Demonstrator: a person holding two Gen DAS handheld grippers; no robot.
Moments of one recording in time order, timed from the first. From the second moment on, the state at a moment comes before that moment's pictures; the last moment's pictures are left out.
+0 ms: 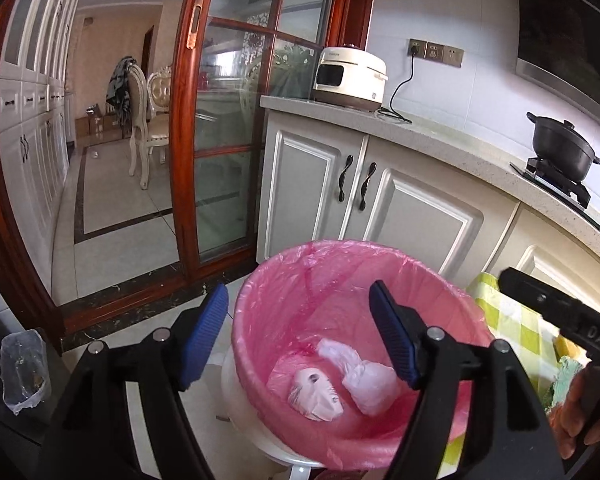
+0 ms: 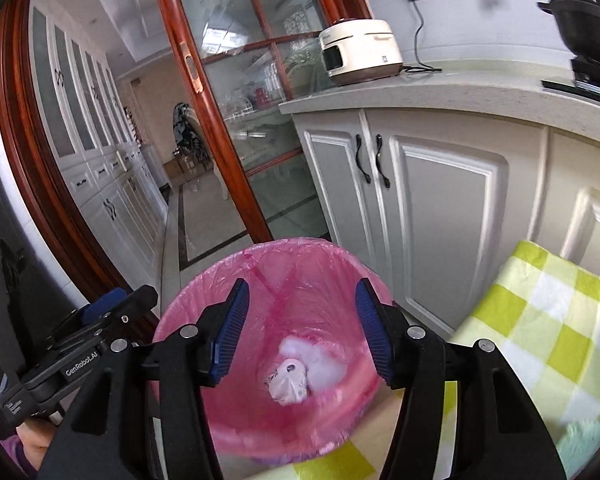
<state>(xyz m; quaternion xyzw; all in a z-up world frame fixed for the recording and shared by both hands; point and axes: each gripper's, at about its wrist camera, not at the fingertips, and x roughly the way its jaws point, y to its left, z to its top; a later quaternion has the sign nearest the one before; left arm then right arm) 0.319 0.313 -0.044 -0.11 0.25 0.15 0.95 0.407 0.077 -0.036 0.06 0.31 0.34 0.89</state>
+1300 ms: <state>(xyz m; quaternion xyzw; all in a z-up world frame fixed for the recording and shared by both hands) 0.232 0.017 -0.106 -0.05 0.31 -0.04 0.95 0.250 -0.238 -0.105 0.05 0.34 0.04 0.94</state>
